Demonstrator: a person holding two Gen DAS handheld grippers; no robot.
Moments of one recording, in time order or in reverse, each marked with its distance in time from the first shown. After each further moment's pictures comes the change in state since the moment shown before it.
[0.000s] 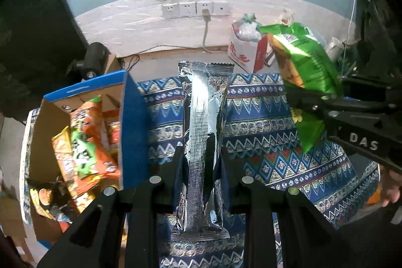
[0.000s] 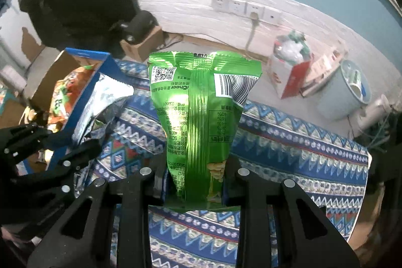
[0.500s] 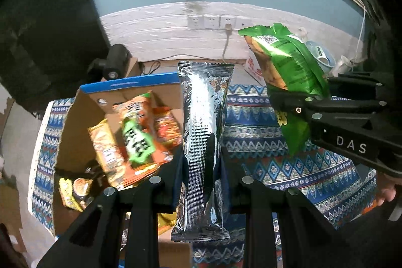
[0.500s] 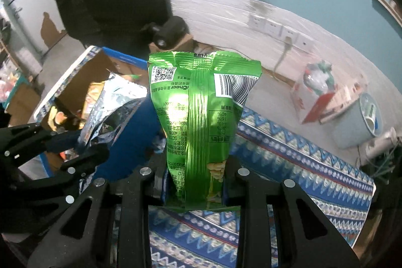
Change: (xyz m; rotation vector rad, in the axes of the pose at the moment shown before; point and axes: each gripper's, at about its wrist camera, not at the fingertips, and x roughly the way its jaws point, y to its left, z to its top) left arm -0.036 0.067 -0.020 -0.074 -0.070 0.036; right arm -0.005 0.083 0.031 -0.131 -0.038 0.066
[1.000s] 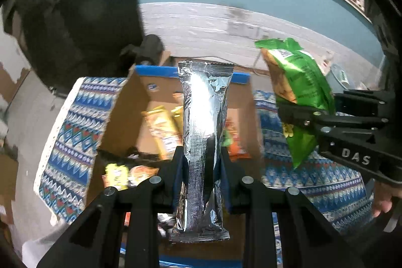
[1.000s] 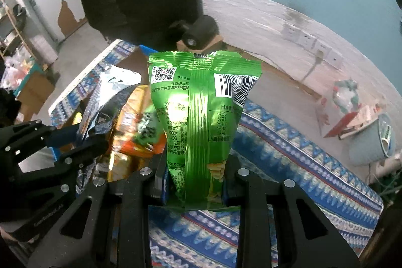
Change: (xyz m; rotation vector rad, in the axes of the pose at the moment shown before) left arm -0.014 0.094 -0.019 -0.167 -0.019 0.068; right arm 0.029 0.076 0.037 -0.078 0.019 0.081
